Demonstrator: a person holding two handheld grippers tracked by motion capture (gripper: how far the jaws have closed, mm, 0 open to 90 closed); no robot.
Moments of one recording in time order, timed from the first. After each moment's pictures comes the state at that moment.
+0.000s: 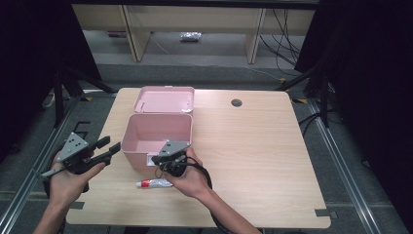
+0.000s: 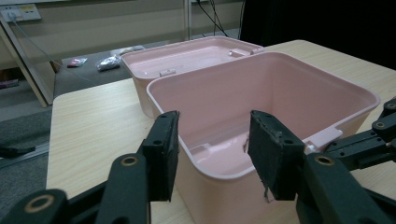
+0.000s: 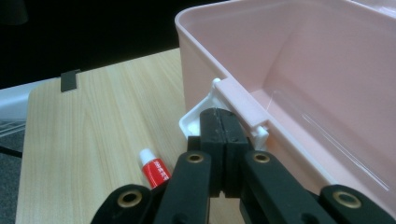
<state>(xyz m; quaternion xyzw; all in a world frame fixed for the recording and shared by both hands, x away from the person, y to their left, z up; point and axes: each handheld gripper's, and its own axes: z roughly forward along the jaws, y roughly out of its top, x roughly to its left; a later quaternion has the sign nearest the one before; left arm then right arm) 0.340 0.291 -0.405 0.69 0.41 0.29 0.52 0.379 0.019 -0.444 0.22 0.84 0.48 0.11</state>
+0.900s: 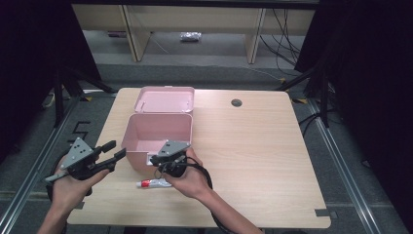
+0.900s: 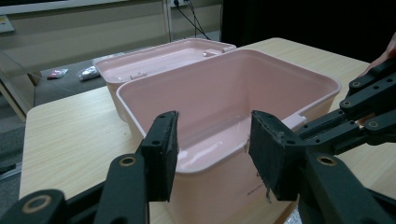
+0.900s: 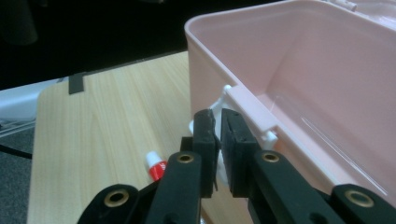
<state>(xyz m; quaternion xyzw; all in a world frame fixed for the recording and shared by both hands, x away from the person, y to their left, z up) 0.332 0.280 -0.412 0.71 0.37 0.28 0.53 0.373 0.018 -0.435 0.20 0.85 0.48 0.11</state>
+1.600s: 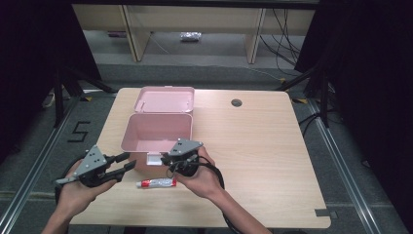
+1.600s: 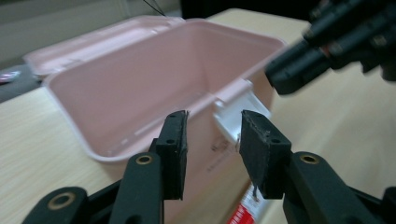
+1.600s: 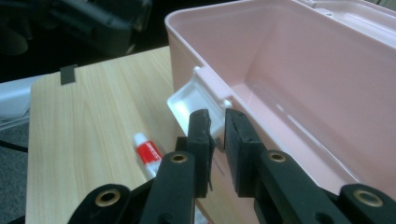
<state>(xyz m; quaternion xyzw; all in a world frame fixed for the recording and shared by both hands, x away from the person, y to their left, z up) 0.326 0.259 -0.424 0.78 0.29 0.24 0.50 0.372 -0.013 -0.426 0.21 0.85 0.47 0.14</state>
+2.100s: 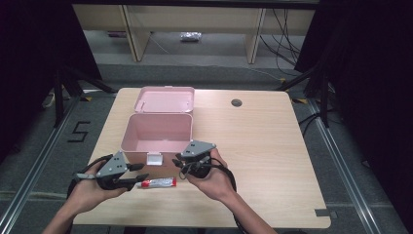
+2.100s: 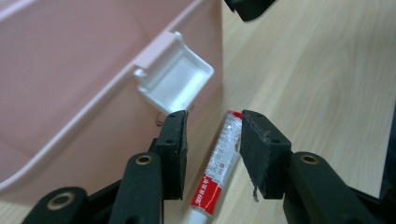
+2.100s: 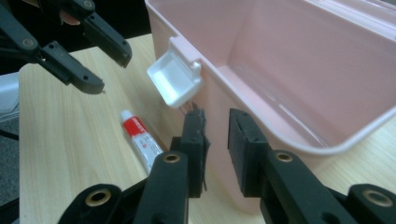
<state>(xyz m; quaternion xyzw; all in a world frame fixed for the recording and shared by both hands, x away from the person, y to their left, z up) 0.334 0.231 -0.435 0.87 0.20 0.17 0.41 0.368 -0.045 -0.427 0.23 0.85 0.46 0.14</state>
